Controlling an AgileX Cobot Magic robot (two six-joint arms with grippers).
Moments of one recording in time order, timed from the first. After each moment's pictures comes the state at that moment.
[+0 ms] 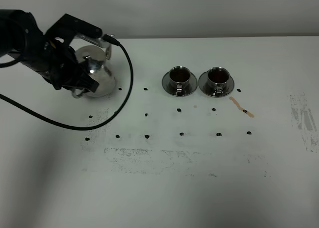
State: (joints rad) left arm -0.23 1.83 -1.32 -0.08 0.62 0.39; right arm 0.07 -0.01 -0.52 0.09 1.12 -0.15
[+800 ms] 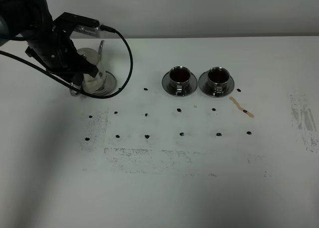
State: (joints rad) left arm -0.17 2.14 -1.71 -0.06 0.90 0.30; right arm 0.07 -0.01 -0.52 0.09 1.12 -0.15
